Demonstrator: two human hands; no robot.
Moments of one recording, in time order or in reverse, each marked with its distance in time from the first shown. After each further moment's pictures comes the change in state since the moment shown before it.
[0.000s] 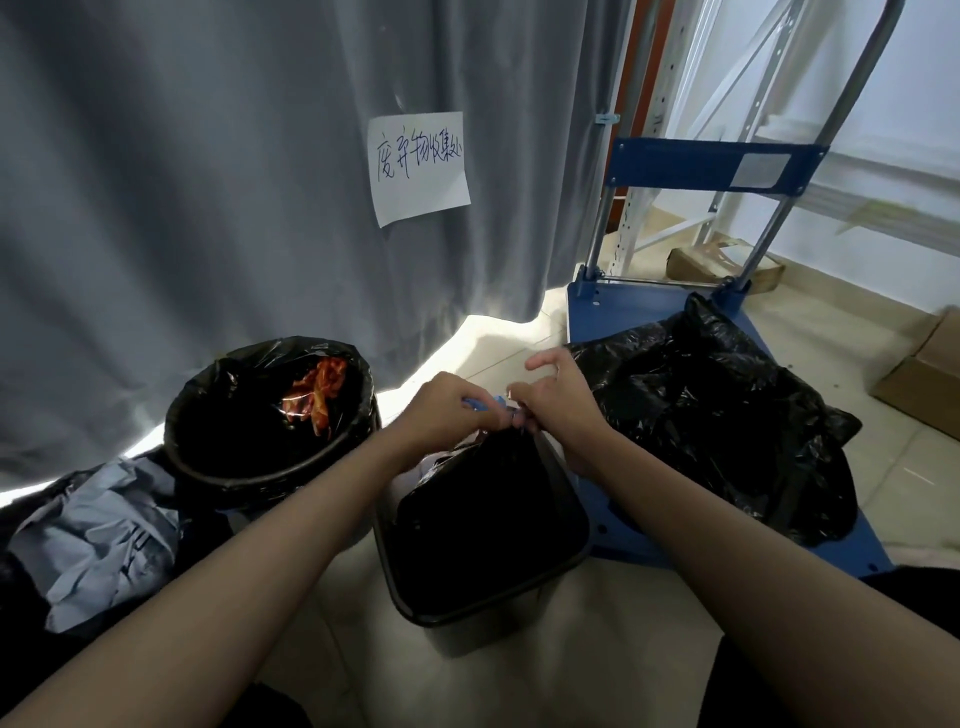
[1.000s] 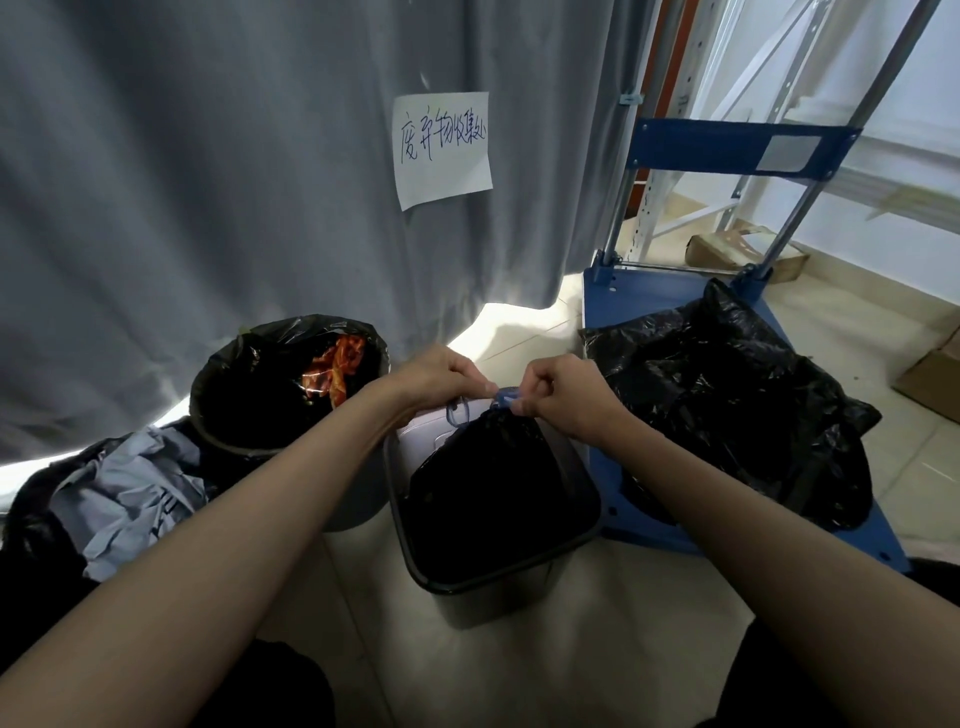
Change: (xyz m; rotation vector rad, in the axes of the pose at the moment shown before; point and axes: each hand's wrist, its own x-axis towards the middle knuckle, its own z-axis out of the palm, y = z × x) left_hand 0.003 -0.010 -0.028 -0.102 -0.062 -0.205; right_hand -0.008 -0.002 -0.008 -0.672 -0.171 -0.257
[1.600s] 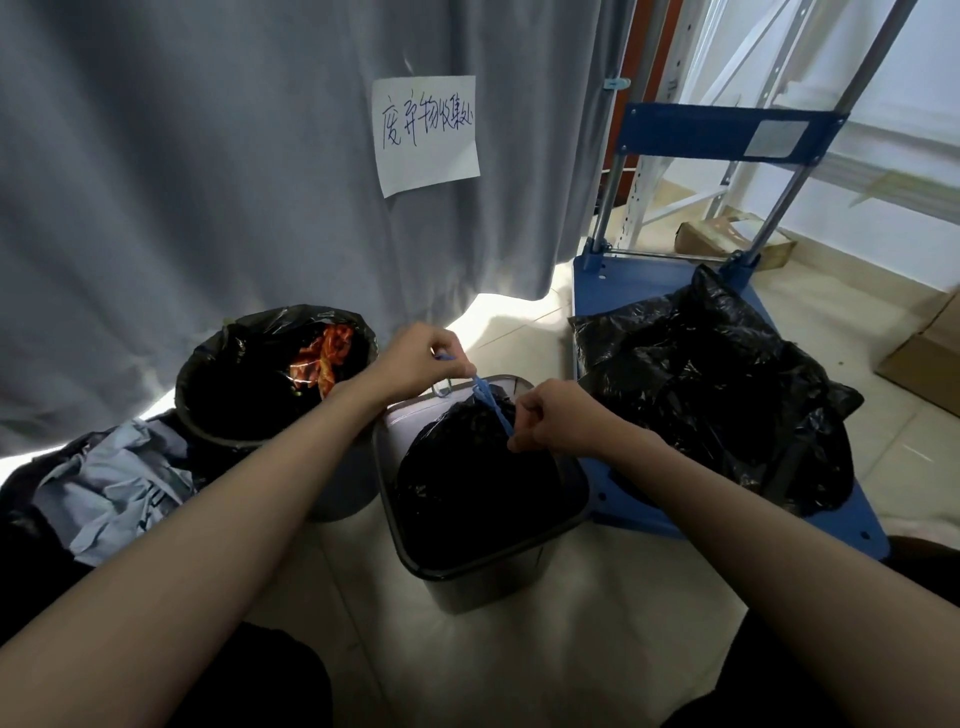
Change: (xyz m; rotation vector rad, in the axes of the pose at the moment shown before) left_hand 0.010 -0.009 -0.006 0.337 0.137 0.261; right_hand -0.015 0.010 0.003 -0.176 -0.286 0.030
